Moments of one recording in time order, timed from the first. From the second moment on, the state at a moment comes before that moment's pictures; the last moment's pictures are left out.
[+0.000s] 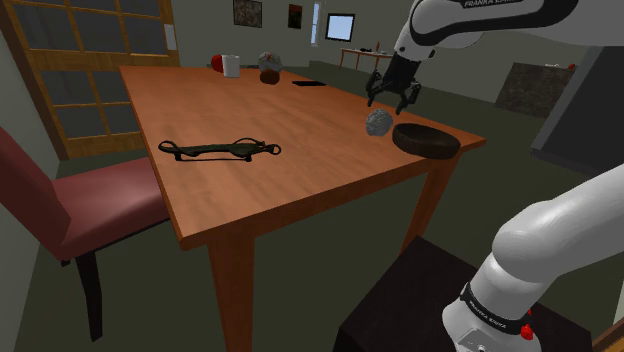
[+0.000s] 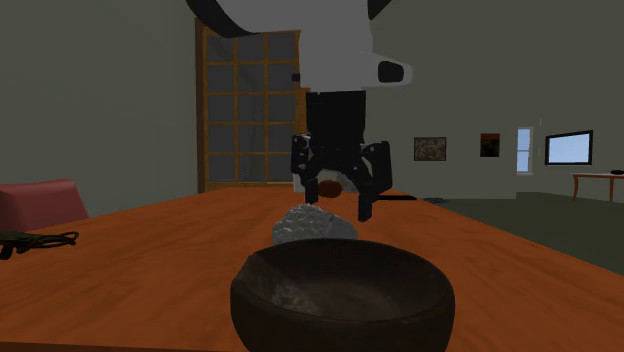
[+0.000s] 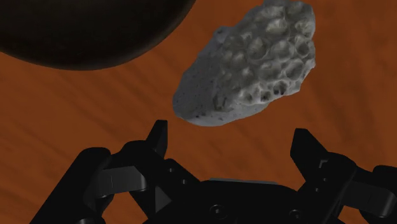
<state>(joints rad) -0.23 -0.45 -0.04 -2.16 -0.02 1.96 0.61</state>
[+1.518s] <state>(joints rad) -0.22 -0.49 -0.03 -2.13 -0.01 1.91 0.61</state>
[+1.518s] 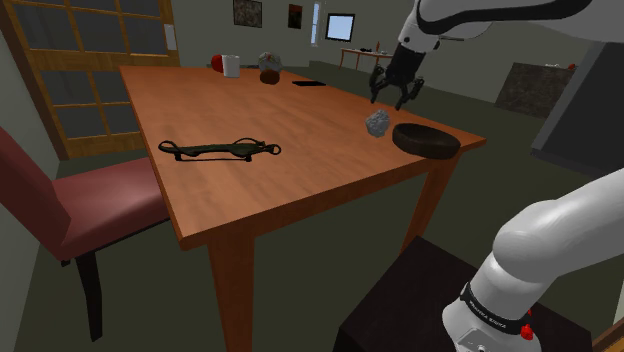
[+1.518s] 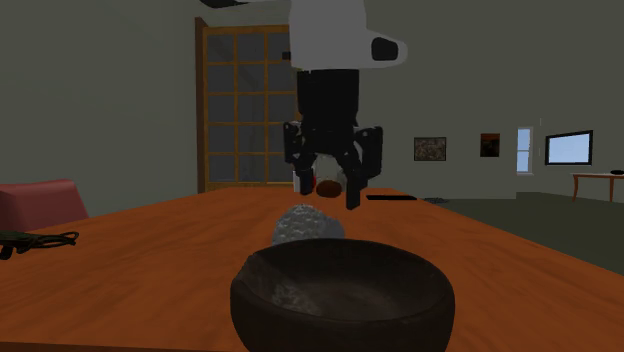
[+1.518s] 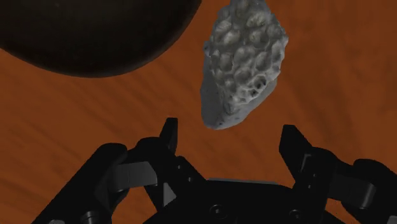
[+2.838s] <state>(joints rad) -0.18 -0.62 0.02 -2.33 0.03 2.02 0.62</state>
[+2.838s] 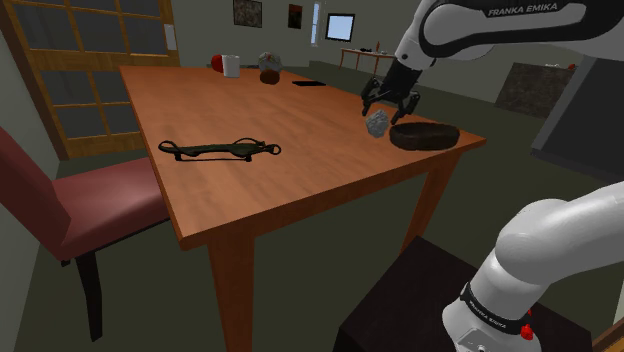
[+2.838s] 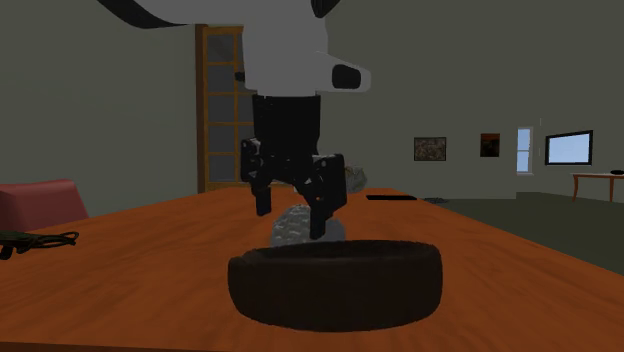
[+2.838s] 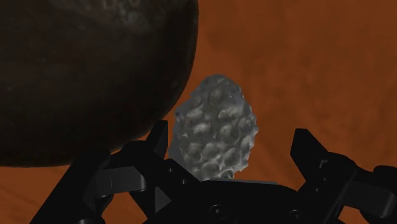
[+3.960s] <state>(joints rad) -0.18 -0.60 0.01 -2.26 0.03 1.93 0.63</state>
